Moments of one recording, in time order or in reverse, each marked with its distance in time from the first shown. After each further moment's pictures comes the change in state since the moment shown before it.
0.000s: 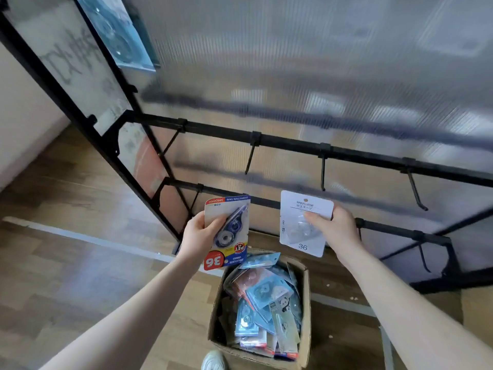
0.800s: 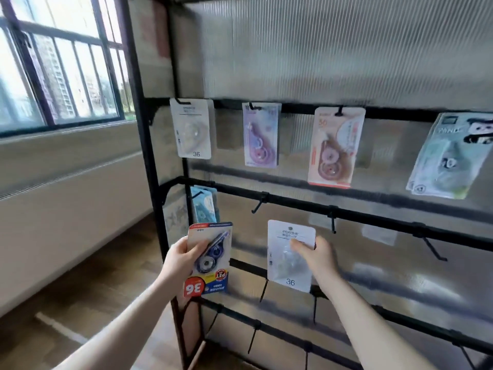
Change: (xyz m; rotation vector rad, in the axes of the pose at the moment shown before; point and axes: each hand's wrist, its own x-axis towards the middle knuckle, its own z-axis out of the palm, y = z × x) left_hand -0.112 0.258 -0.105 -0.133 0.156 0.367; right_hand -0.079 -0.270 -0.036 0.089 -0.003 -0.377
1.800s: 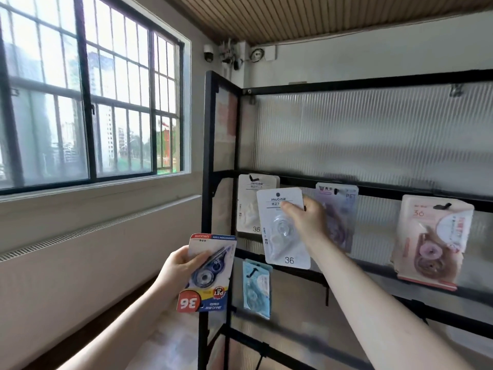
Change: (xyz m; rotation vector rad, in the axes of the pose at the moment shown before) left_hand 0.110 0.096 -0.144 -0.041 -0.034 0.179; right_hand 0.071 -0.225 0.166 0.205 -0.014 -0.496
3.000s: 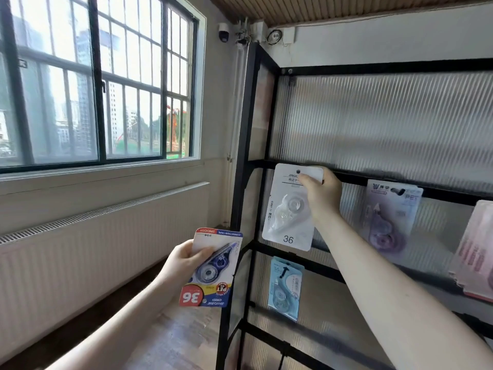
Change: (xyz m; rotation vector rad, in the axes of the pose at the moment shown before) left_hand 0.038 -0.026 -0.067 0.011 -0.020 -0.046; right_hand 0.045 -0.002 0.083 0.057 0.166 -0.067
